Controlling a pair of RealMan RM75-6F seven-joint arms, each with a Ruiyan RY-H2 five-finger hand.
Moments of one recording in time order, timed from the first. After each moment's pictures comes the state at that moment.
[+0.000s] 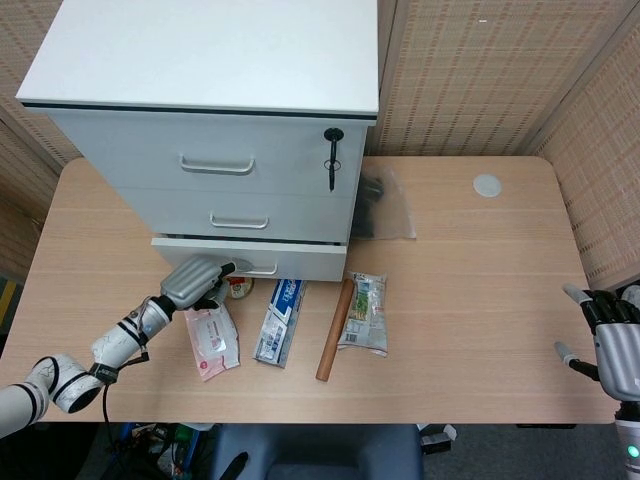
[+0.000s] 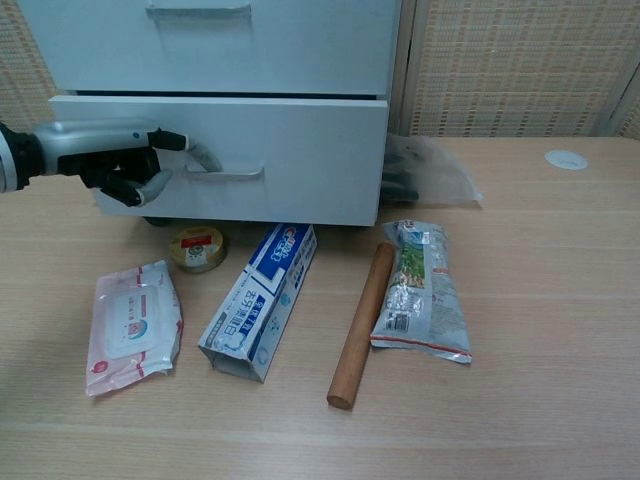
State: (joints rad) left arm -0.83 -1.35 -0.03 -1.27 1.58 0.88 -0.44; right arm 0.03 -1.06 0.09 -1.68 -1.49 1.56 -0.14
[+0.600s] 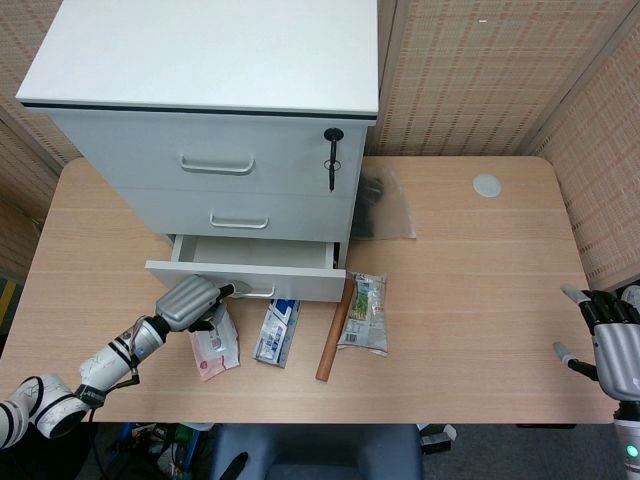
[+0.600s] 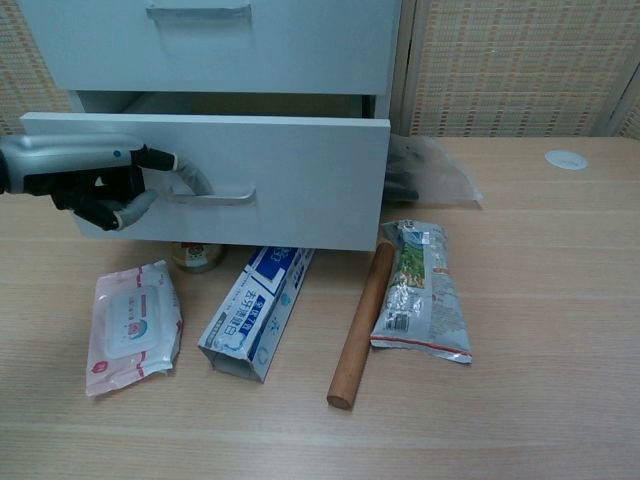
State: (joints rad) left arm -0.79 -1.26 0.01 -1.46 1.58 0.92 -0.31; right arm 0.03 -1.07 0.09 -1.67 -1.49 1.55 -0.14
